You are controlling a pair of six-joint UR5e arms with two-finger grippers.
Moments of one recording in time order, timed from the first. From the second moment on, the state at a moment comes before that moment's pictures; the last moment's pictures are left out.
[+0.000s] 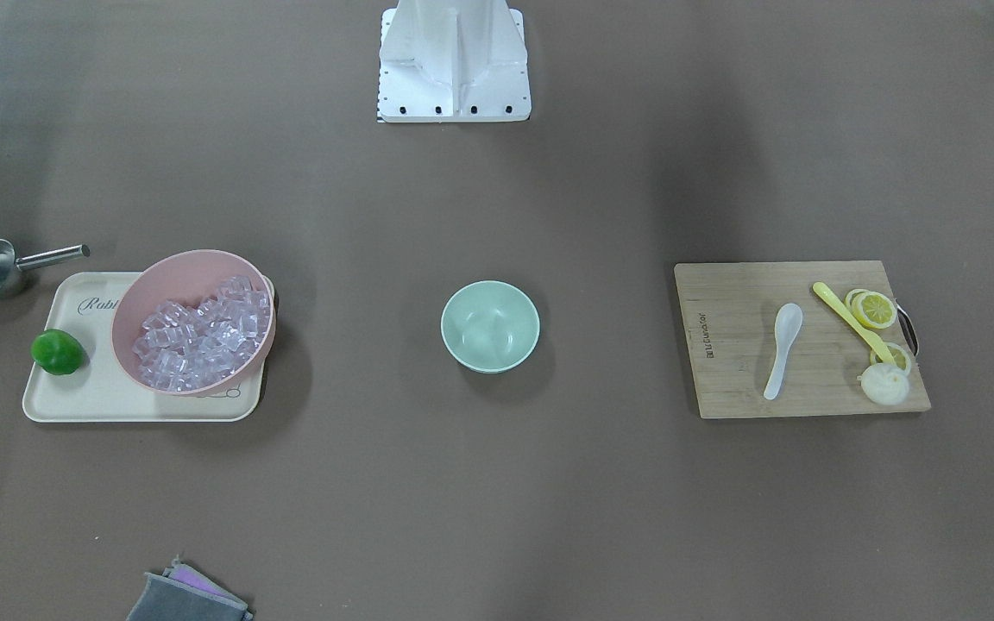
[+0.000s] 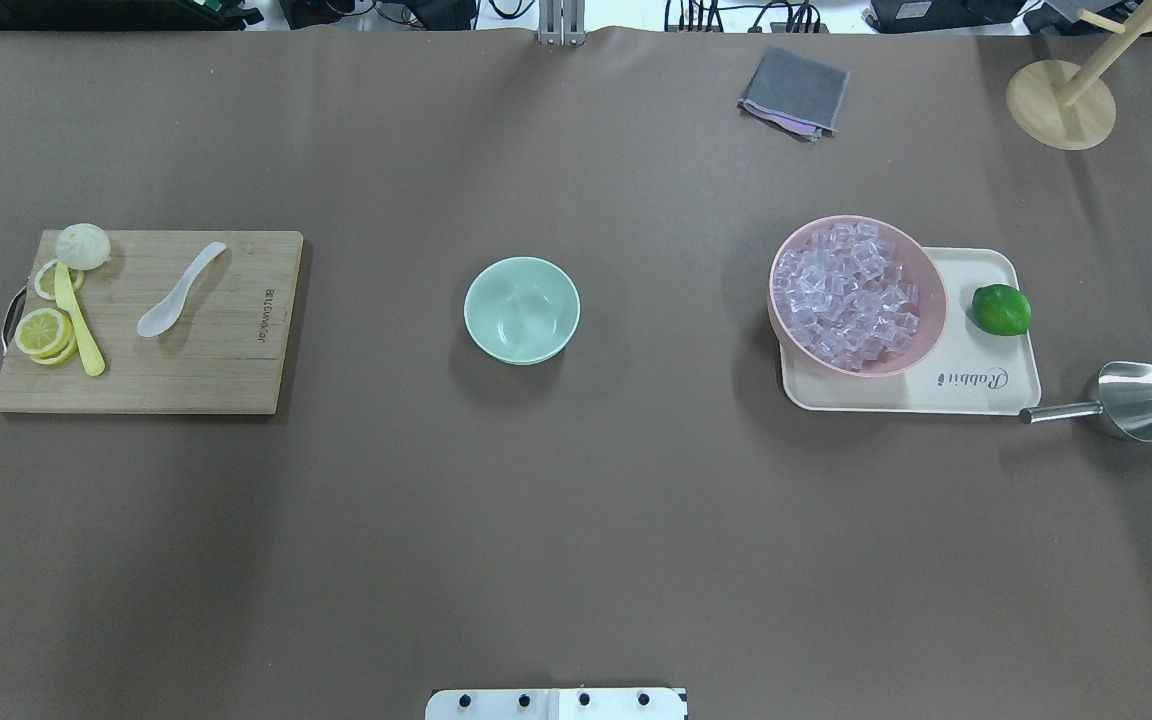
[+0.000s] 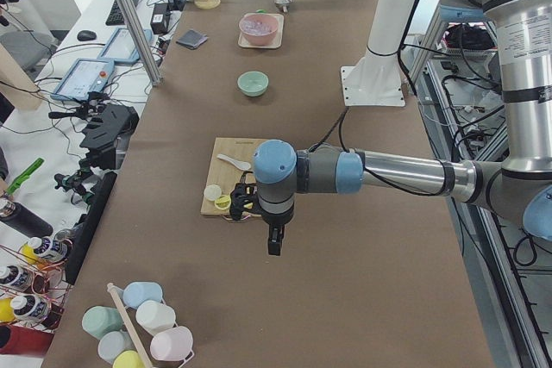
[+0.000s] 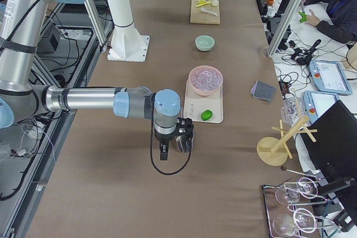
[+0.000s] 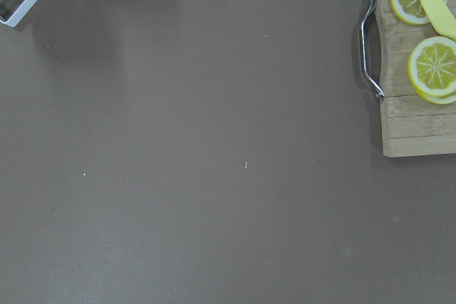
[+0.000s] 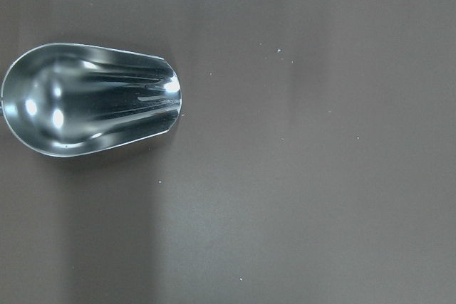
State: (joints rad) left arm -1.58 -1.34 -1.91 -1.44 -2.33 0.10; right arm 1.52 -1.91 1.95 -1.68 2.28 -0.10
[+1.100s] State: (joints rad) left arm -1.57 -1.42 -1.93 -1.47 -2.33 0.09; right arm 1.52 -1.90 1.96 -1.51 2.29 -0.09
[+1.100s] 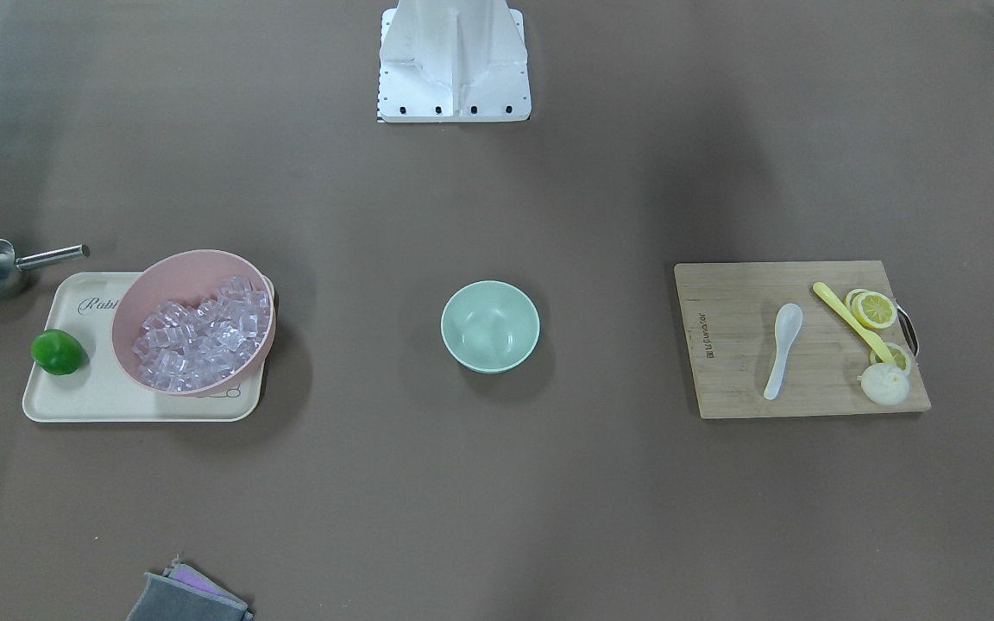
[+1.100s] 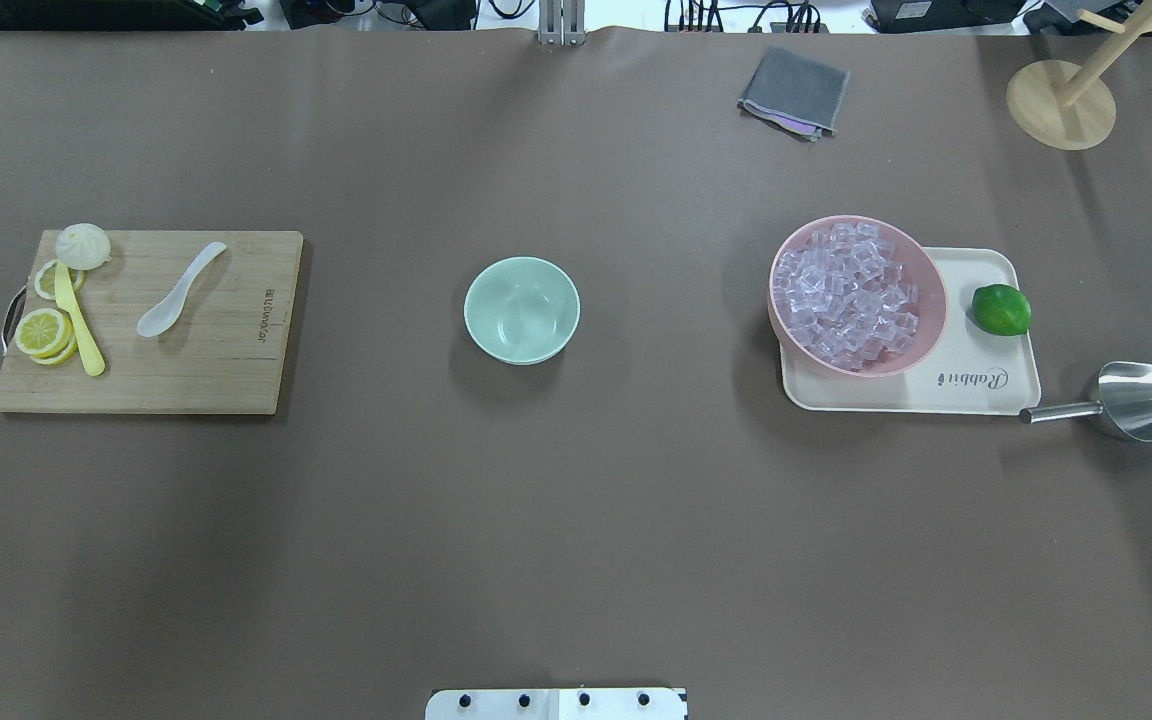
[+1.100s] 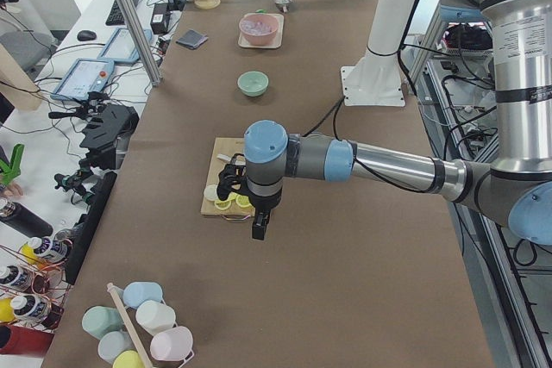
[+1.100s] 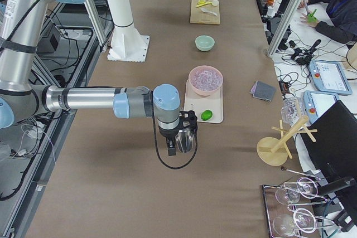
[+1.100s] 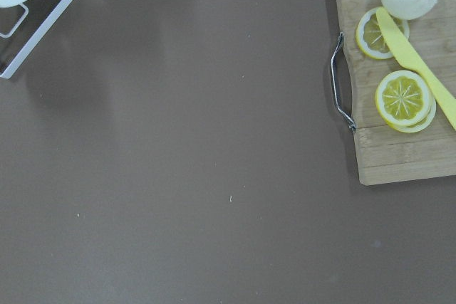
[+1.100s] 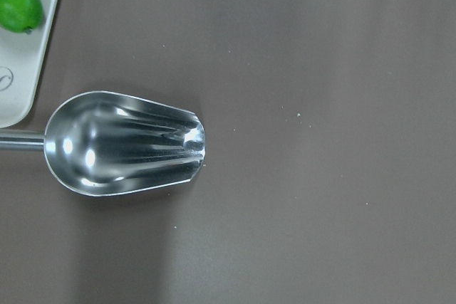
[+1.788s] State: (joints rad) left arm -1.57 -1.47 -1.86 -1.79 -2.35 0.07; right arm 1.52 -1.90 2.09 -1.38 2.30 0.03
